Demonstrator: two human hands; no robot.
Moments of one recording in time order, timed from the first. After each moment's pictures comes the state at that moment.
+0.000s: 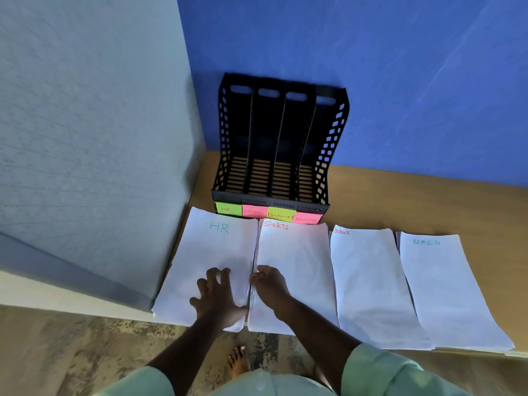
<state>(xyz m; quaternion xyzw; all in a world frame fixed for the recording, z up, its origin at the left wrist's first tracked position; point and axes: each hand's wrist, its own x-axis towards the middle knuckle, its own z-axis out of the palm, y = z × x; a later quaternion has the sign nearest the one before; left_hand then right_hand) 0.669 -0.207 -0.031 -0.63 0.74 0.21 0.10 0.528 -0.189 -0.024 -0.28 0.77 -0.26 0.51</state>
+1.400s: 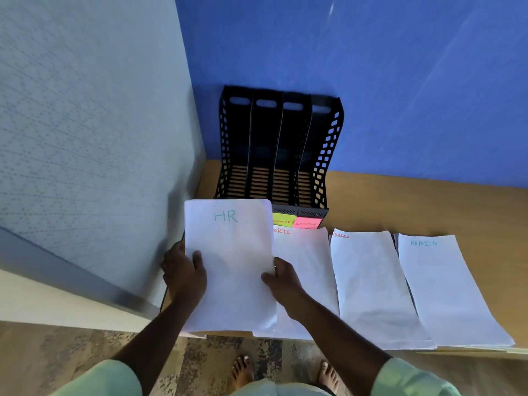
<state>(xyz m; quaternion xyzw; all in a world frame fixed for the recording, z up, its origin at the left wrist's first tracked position) 0.709 -0.280 0.011 -0.70 0.63 0.21 -0.26 0.512 -0.180 0.018 -0.29 0.73 -0.36 0.50</state>
